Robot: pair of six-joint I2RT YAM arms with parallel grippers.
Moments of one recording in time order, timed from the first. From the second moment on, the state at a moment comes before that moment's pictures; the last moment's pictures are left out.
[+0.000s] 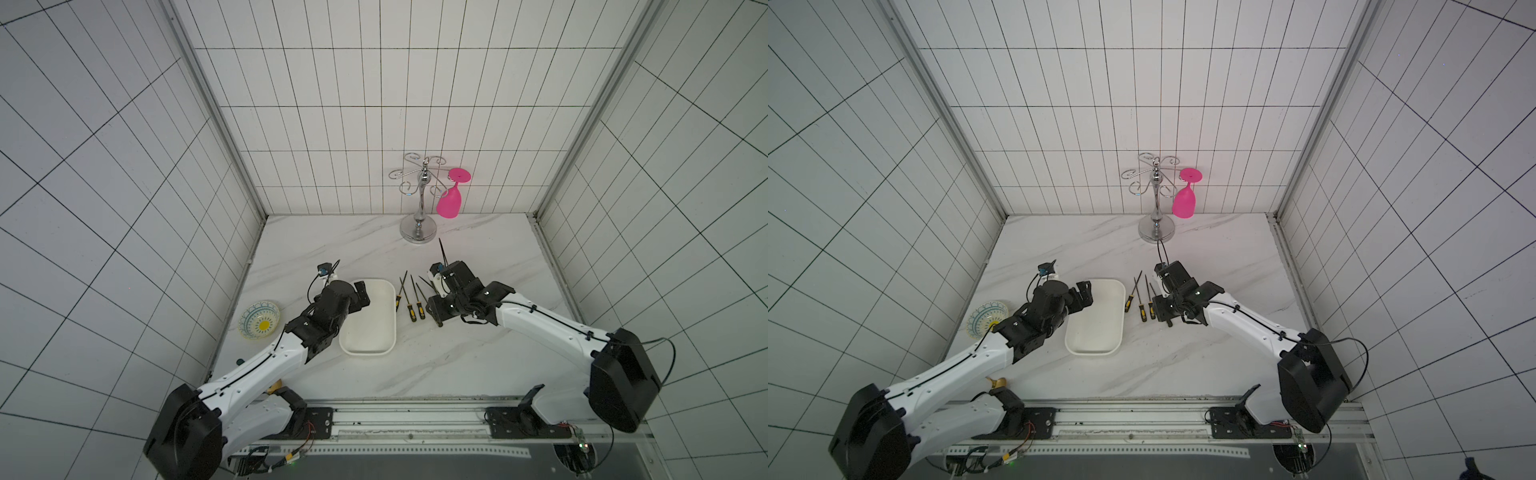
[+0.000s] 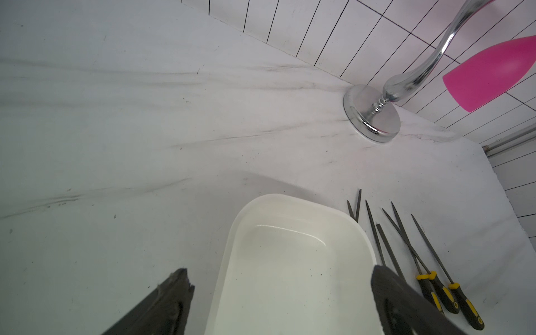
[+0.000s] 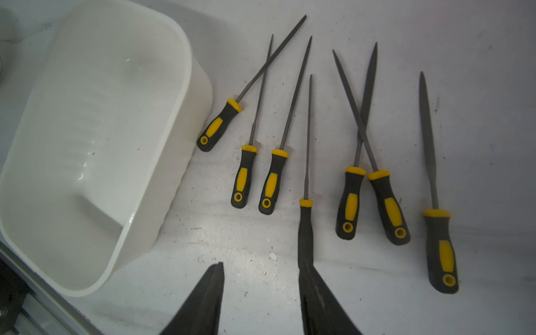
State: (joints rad) left arm -0.59 1.05 0.59 -0.17 -0.39 -0.74; right arm 0.79 1.41 0.97 -0.56 -0.06 0.26
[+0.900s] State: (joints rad) left arm -0.61 1.11 0.67 -0.29 -0.42 -0.79; right arm 0.79 1.67 0.99 -0.56 0.02 0.15
